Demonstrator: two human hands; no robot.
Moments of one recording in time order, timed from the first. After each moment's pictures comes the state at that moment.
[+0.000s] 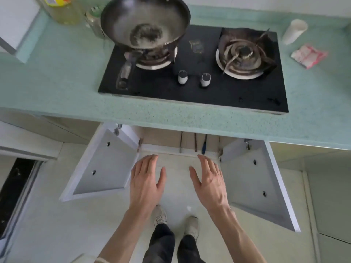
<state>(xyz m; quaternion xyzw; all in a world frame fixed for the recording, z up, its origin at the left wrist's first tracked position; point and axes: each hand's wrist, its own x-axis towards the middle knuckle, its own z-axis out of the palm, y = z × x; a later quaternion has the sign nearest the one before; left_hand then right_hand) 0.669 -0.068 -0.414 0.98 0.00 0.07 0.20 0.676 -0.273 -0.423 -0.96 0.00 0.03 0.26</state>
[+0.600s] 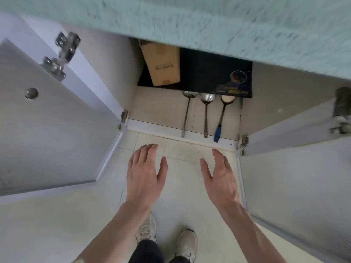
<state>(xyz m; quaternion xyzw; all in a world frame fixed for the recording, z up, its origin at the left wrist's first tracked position) 0.694 -0.077 -0.754 0.97 0.07 0.01 0.23 0.710 -0.284 -0.755 -0.94 0.10 0.14 0.29</state>
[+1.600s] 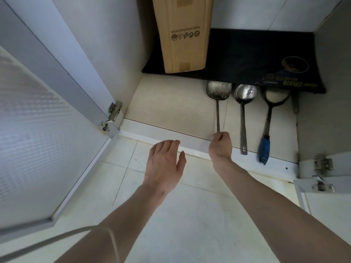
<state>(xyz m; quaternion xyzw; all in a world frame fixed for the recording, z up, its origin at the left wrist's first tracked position) 0.818 -0.057 -1.063 0.97 0.02 0.02 0.23 0.917 -0.218 -1.103 -0.81 0.31 0.08 0.49</state>
